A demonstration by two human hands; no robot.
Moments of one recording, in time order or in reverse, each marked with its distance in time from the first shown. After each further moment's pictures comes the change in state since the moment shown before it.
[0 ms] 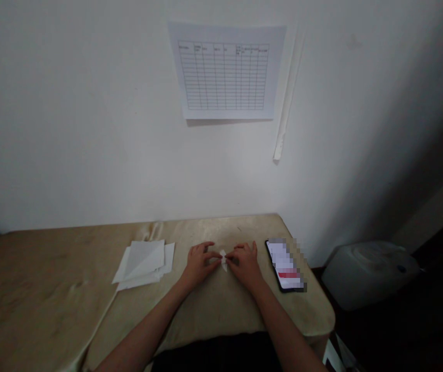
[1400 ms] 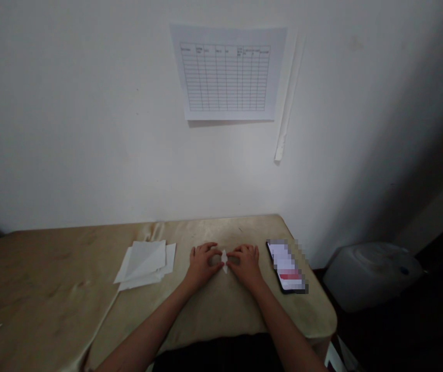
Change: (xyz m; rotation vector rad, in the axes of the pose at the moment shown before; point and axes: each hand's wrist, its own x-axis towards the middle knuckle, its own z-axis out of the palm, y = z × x) left_hand 0.000 0.009 0.001 -0.019 -0.013 -0.068; right_hand 0.002 0.006 0.010 -0.047 0.016 0.116
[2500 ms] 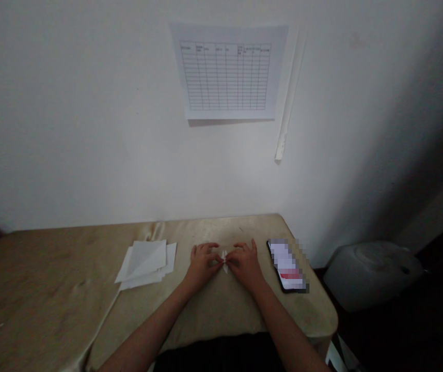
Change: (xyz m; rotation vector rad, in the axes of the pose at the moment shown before) left_hand -0.003 -0.002 -0.001 0.013 0.033 0.108; right_hand -0.002 -0.004 -0.008 0.048 0.015 -0.242
